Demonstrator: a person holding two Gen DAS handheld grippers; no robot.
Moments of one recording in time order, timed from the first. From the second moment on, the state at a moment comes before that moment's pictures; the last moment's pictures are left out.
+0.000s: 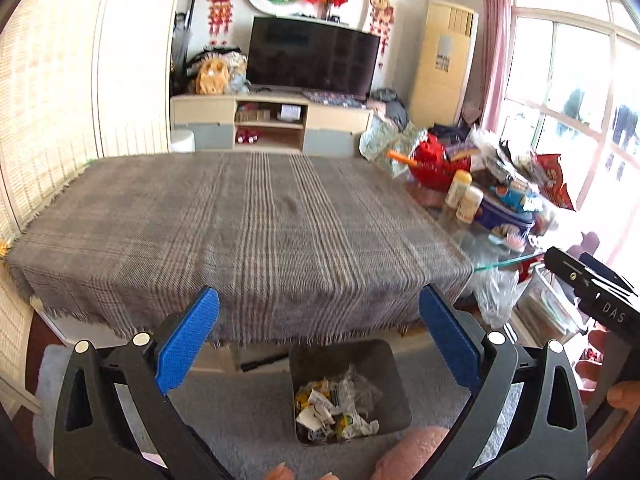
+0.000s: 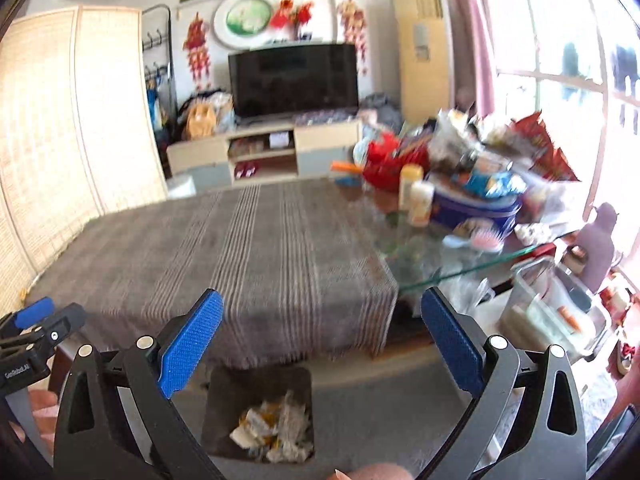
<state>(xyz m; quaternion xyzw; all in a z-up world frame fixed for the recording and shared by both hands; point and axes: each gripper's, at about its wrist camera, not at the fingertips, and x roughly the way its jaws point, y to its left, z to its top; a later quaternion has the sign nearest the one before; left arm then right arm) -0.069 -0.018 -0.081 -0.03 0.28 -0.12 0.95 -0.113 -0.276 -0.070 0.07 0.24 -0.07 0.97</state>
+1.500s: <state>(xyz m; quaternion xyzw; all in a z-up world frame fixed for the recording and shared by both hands) -0.115 -0.014 -0.030 0.00 0.21 -0.08 0.97 -0.151 -0.251 -0.026 0.05 0.20 -0.06 0.98</state>
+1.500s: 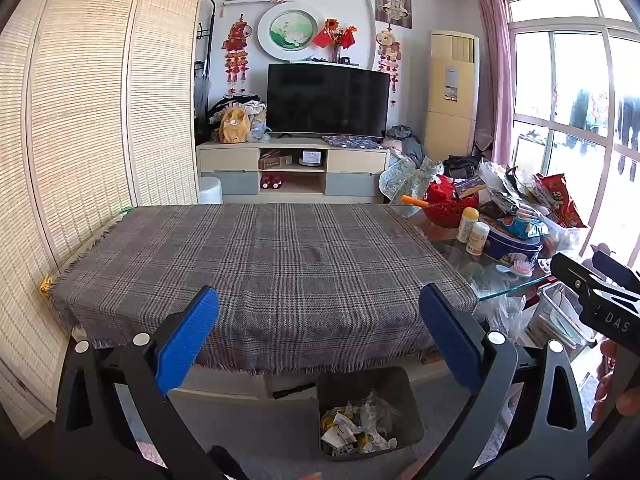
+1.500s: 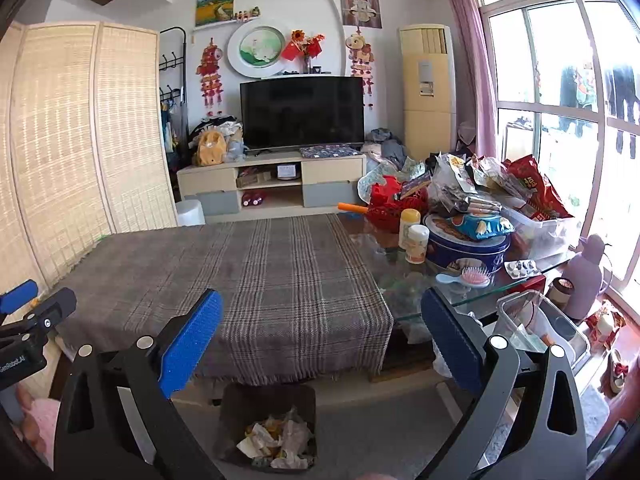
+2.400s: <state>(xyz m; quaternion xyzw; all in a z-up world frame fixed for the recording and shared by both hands) -0.114 -0.008 -0.026 -0.01 0.21 -0.08 0.98 -0.142 -0.245 -0.024 0.05 0.20 -0.06 0.98</state>
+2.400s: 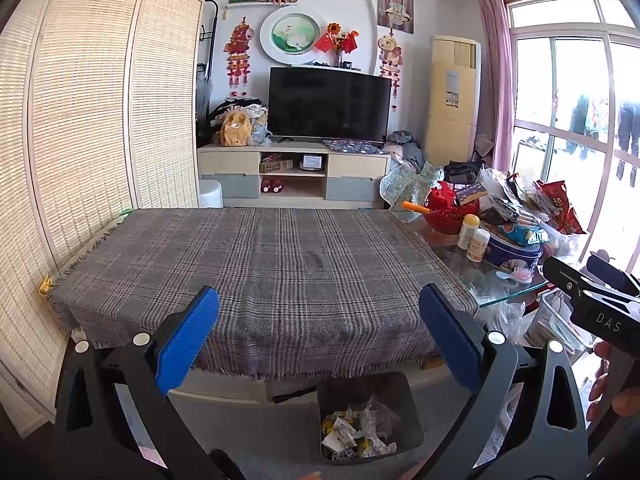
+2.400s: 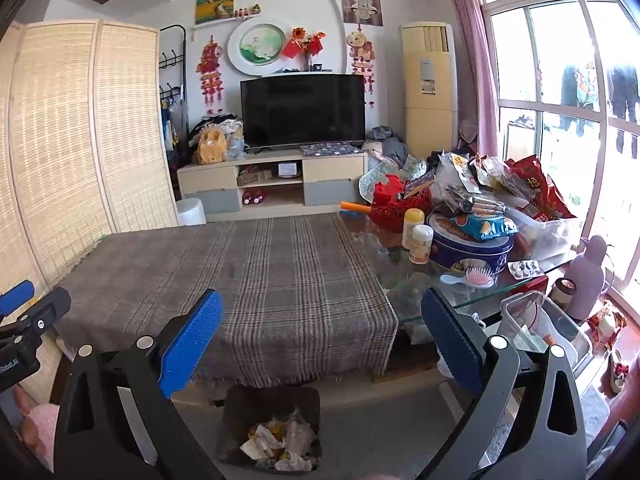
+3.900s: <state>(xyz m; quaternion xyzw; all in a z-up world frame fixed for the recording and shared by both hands) -0.111 -0.003 -0.025 0.00 0.20 -0.08 0.98 -0.143 -0.237 -0.018 0.05 0.21 -0.06 0.98</state>
